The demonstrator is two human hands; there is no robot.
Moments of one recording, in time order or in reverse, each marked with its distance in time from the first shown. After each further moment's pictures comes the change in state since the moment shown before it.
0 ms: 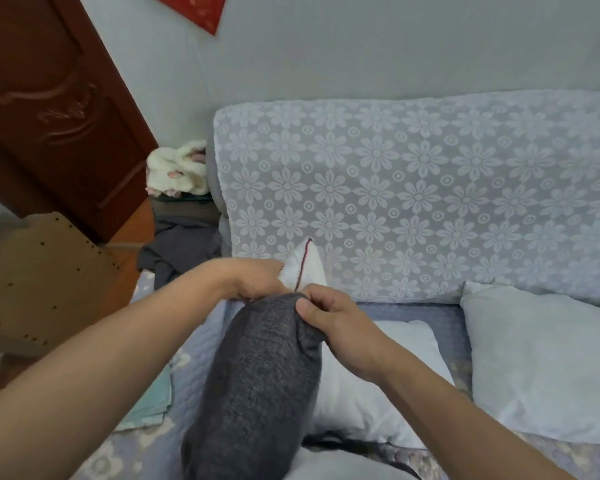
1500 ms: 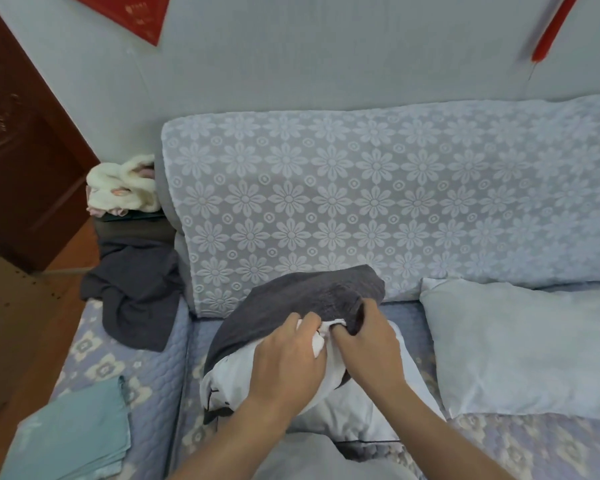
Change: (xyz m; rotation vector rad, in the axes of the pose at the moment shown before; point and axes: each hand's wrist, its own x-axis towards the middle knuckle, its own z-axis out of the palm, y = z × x) left_hand 0.010 0.026 0.149 0.268 0.938 0.366; right_hand -0.021 0.052 -0.054 -0.653 0.822 0.177
